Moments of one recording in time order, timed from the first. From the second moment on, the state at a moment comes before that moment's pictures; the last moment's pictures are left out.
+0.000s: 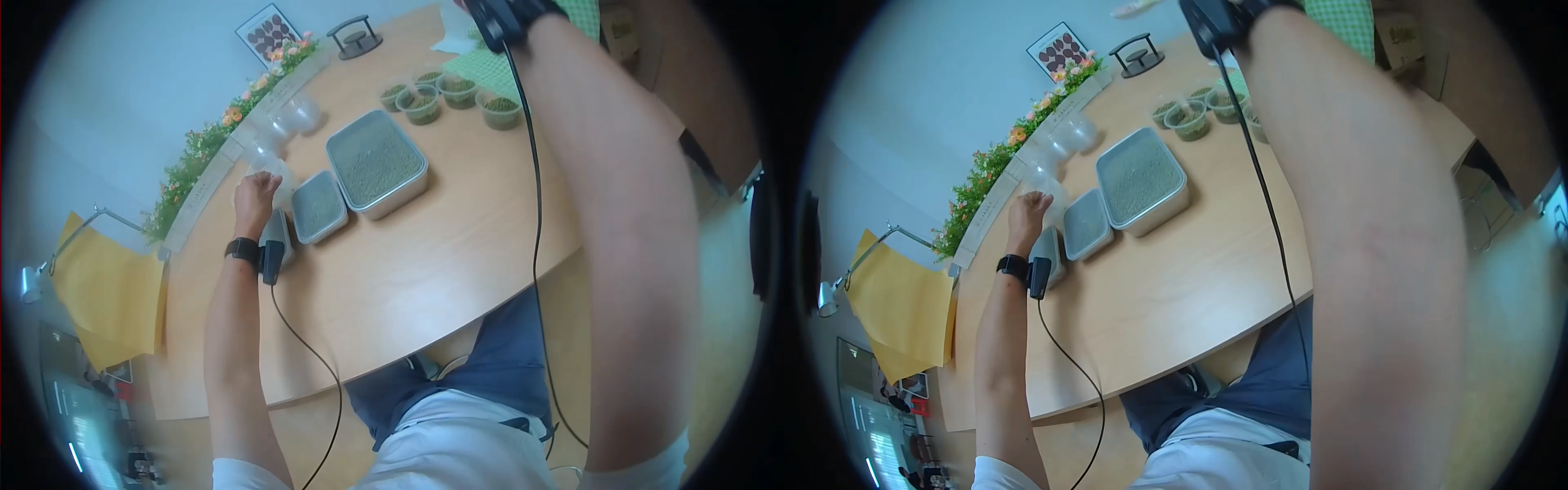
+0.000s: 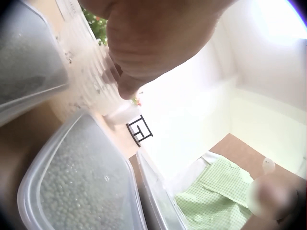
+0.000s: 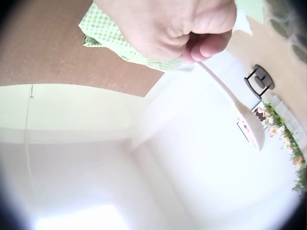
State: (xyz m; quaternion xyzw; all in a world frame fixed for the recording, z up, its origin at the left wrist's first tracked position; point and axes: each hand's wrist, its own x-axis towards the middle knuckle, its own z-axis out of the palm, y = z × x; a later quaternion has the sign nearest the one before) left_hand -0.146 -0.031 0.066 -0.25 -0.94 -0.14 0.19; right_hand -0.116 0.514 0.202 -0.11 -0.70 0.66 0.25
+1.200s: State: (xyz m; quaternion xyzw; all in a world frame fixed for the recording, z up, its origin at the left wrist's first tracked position) left_hand 0.086 0.105 0.041 -0.51 -0.81 -0.26 0.11; right_hand 0.029 0.493 -0.011 -0.06 -0.24 0.95 0.21
